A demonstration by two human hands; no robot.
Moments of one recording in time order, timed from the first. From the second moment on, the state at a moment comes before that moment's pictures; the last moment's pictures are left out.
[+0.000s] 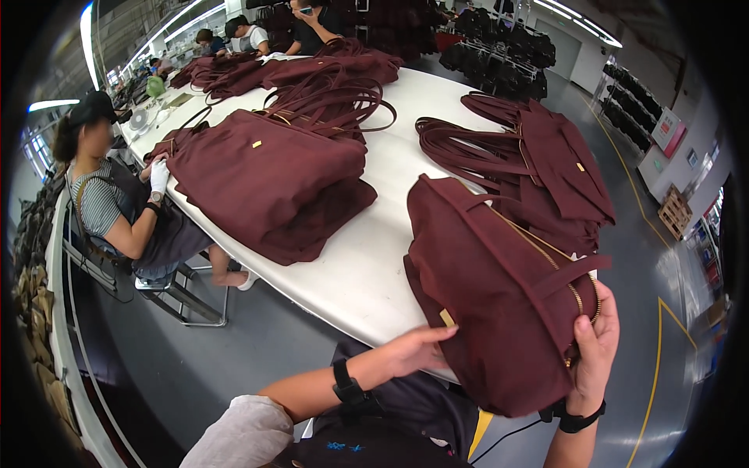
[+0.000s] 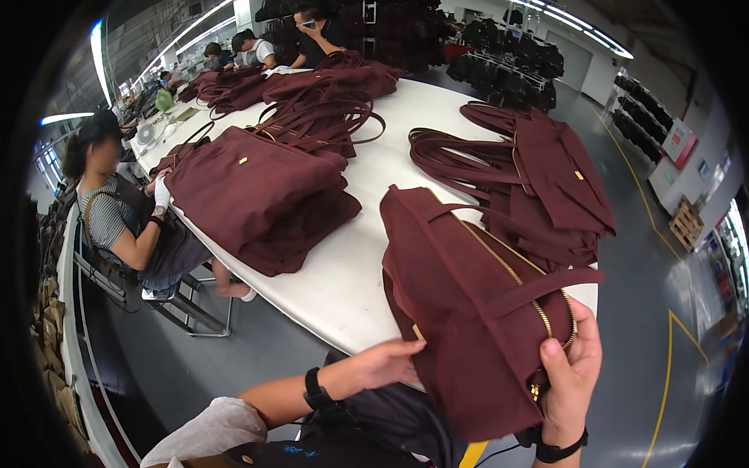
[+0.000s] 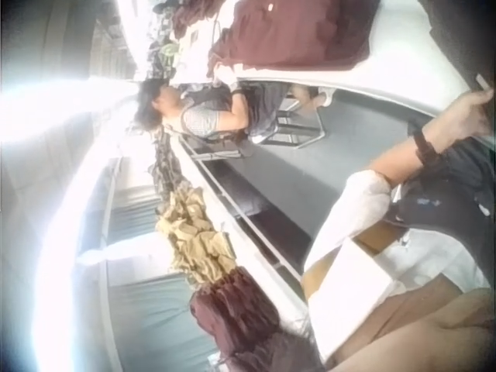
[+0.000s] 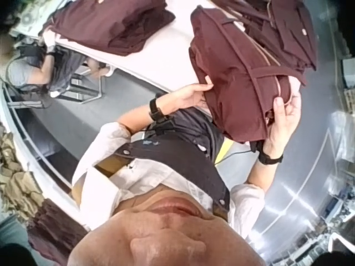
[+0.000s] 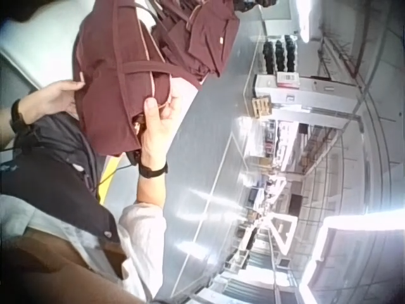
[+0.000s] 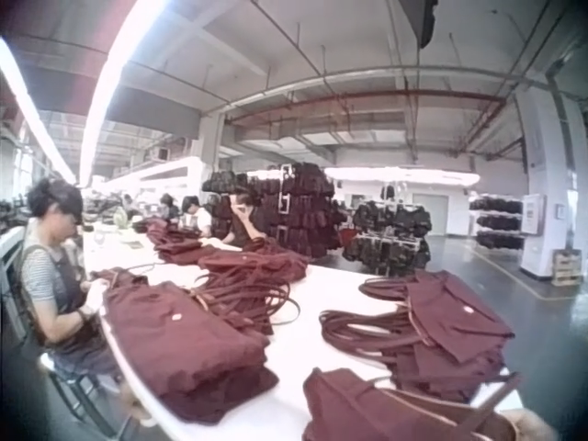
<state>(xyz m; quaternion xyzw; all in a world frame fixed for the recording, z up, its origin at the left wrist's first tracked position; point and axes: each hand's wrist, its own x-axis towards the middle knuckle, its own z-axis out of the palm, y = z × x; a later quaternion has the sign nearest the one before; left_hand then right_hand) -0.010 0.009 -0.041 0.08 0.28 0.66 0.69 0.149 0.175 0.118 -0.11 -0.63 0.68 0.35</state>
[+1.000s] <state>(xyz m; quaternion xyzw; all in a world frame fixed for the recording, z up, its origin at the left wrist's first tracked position) -0.045 -0.009 0.077 0.28 0.45 0.70 0.48 0.153 0.188 0.080 -0.23 -0.56 0.69 0.40</state>
